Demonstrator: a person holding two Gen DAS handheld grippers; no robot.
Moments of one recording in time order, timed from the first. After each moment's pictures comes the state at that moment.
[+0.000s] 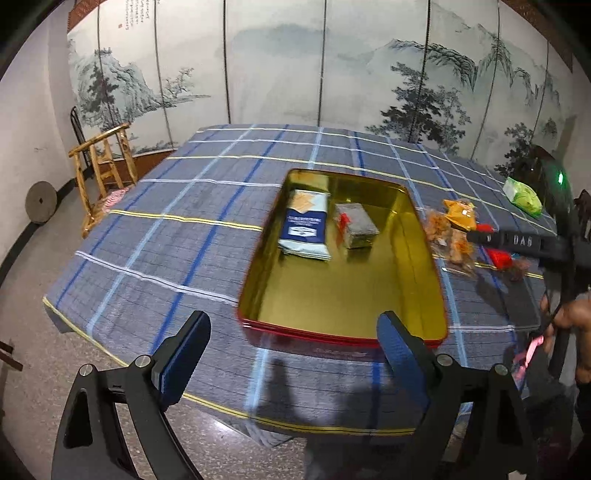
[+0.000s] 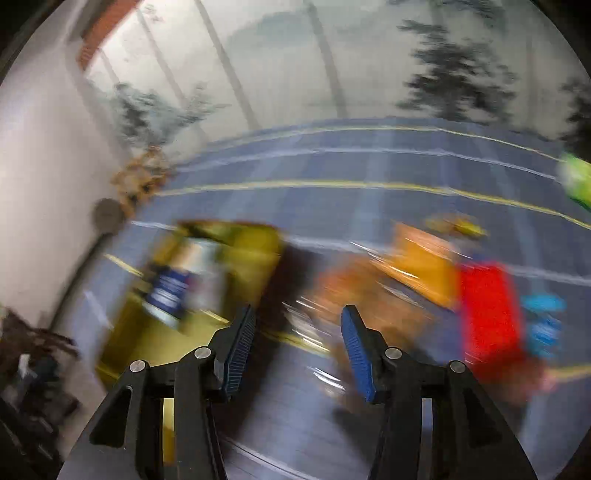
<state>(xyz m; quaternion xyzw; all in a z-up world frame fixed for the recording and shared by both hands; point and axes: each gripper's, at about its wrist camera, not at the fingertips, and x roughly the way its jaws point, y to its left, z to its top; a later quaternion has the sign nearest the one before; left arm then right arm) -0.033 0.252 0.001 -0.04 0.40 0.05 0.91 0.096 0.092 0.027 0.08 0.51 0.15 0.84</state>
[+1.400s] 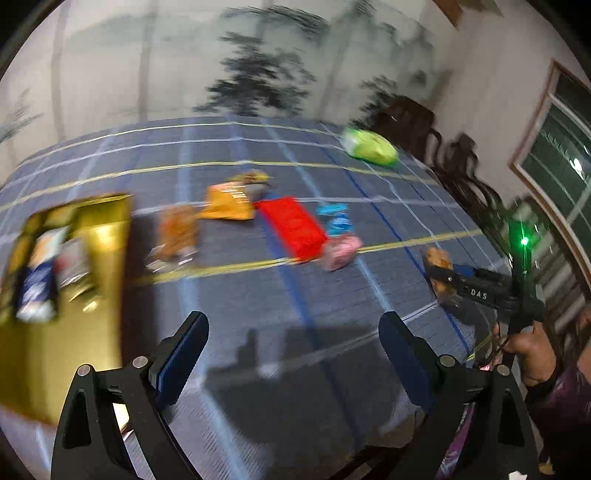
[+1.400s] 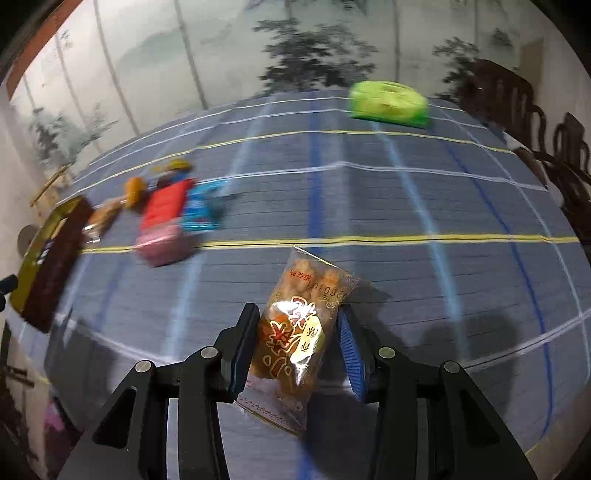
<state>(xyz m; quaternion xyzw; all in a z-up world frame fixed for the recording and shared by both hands) 0.045 0.051 -0.007 -0.01 0.43 -0.24 0.87 -0.001 -0.159 0.011 0.06 0.50 -0.01 0.86</state>
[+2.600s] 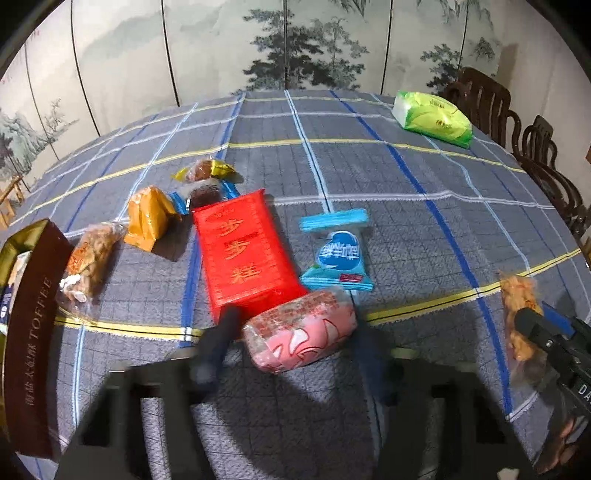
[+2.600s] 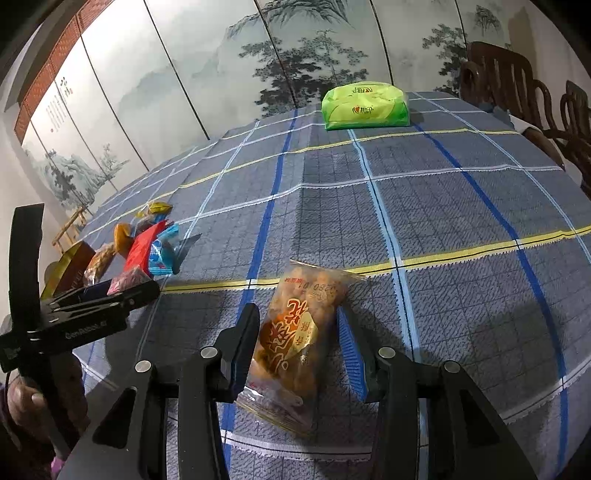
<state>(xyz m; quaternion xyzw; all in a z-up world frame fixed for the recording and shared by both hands) 0.126 -0.086 -0.072 0.03 0.45 -0.07 0.89 0.018 -0.214 -0.010 0.13 0.46 0.03 0.88</state>
